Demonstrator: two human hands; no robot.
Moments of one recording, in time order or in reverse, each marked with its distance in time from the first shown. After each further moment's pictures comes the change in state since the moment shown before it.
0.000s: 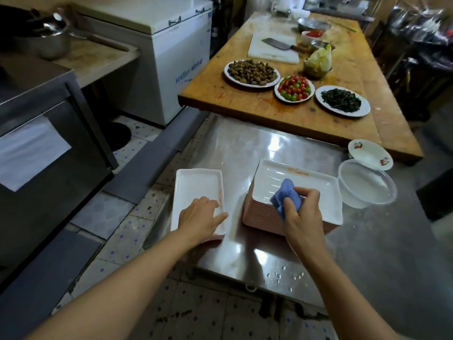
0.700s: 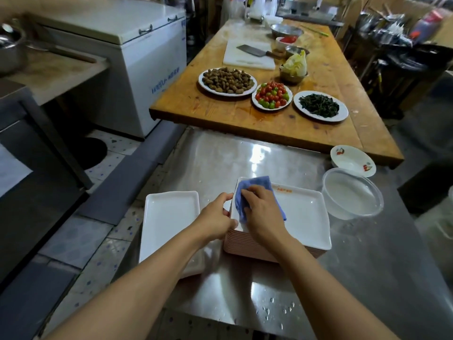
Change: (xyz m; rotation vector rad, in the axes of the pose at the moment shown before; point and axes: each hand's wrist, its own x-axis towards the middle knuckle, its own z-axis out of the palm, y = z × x) left_hand 0.068 0.077 -0.015 -0.724 -0.276 -0.083; right_hand 0.096 0.030 0.044 -0.656 -0.330 -0.326
